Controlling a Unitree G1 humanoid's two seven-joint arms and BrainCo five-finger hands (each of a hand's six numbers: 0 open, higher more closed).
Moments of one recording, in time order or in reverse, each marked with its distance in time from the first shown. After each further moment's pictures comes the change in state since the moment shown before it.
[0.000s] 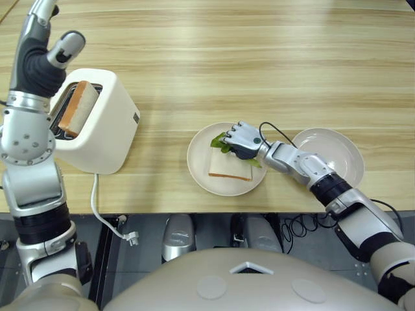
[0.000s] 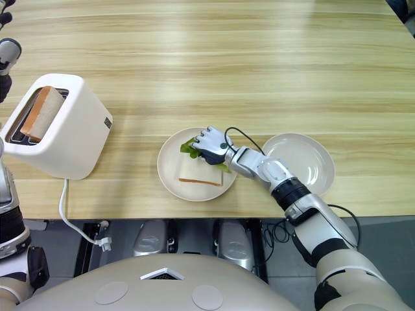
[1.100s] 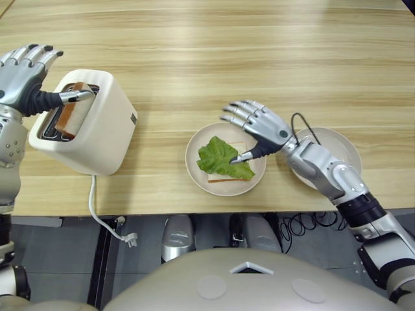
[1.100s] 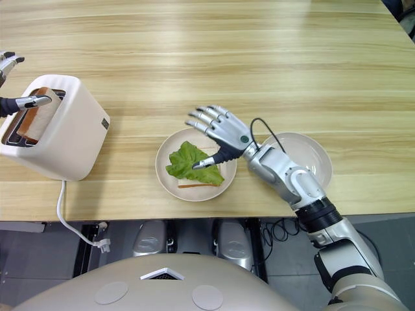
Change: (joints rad) left arm 0.180 0.434 -0.086 0.359 0.564 -0.075 0.068; right arm 0.278 -0.140 -0.312 -0.563 0.269 0.077 0.158
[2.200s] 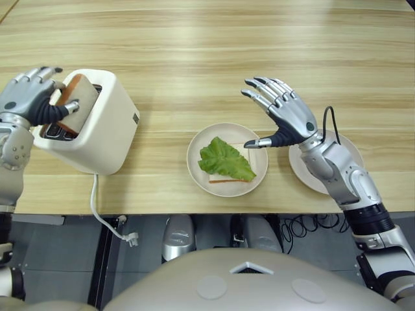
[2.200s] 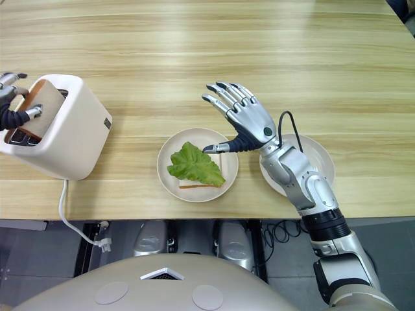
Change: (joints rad) left arm -0.045 -0.015 -0.061 0.103 -0.141 -0.019 0.009; right arm 0.068 0.041 -0.140 -0.033 0.006 -0.006 -0.069
